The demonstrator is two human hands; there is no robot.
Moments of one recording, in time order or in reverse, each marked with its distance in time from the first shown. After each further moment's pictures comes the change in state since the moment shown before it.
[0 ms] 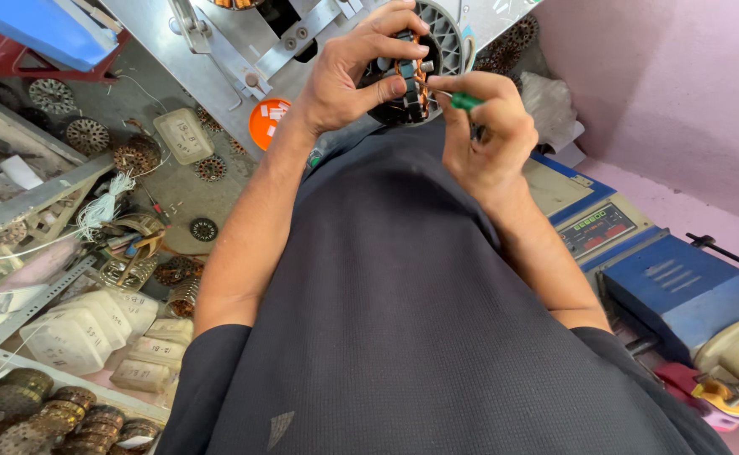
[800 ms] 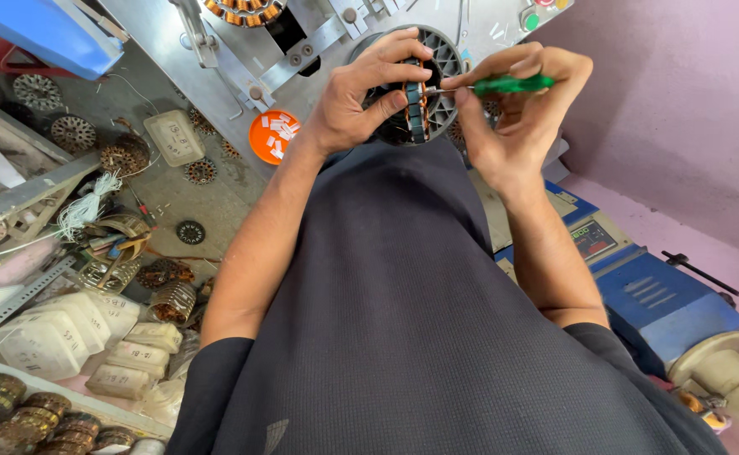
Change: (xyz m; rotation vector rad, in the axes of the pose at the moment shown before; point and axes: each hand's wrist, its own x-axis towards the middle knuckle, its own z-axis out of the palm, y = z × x) left_hand -0.001 0.005 0.006 0.097 0.105 0.013; right_hand 0.031 0.011 -0.015 0.348 -0.096 0.276
